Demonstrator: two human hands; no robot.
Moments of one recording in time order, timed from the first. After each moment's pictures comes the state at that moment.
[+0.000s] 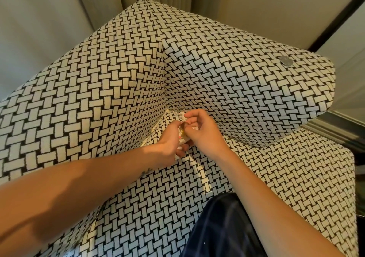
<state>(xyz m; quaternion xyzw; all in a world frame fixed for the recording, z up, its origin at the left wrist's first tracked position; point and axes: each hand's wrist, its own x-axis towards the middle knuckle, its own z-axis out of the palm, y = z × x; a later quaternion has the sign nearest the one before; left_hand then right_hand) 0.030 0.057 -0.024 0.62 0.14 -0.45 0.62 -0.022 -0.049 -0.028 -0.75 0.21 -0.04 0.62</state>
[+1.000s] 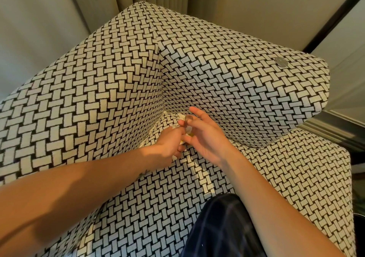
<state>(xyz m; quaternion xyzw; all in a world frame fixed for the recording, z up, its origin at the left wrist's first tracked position) 0.037 0.054 -0.046 0.70 0.07 -0.42 0.57 -0.026 -0.053 -0.007 -0.38 0.23 0.01 0.90</state>
